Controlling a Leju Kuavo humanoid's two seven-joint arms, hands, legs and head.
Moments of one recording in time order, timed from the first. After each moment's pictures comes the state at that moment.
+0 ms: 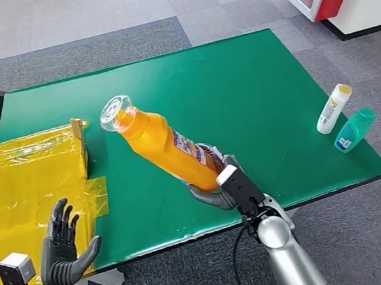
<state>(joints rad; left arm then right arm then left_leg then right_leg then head) 0.13 -0.26 0.11 -1.55 -0.24 -0.29 -0.44 -0.09 0.20 0.06 -1.49 0.53 0.14 -0.25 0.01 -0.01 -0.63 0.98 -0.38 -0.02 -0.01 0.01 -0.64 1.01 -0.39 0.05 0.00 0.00</state>
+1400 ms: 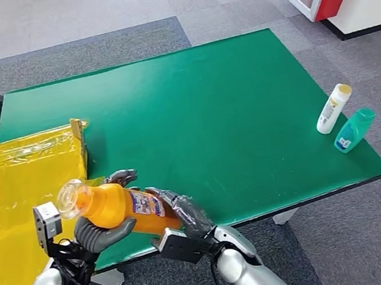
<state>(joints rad) -0.15 -0.03 -0.31 -1.44 0.09 -0.42 -0.32 -0.12 0.22 0.35 -1.19 0.79 -0.09 -0.38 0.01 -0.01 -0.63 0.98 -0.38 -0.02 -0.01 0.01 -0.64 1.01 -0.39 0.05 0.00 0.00</state>
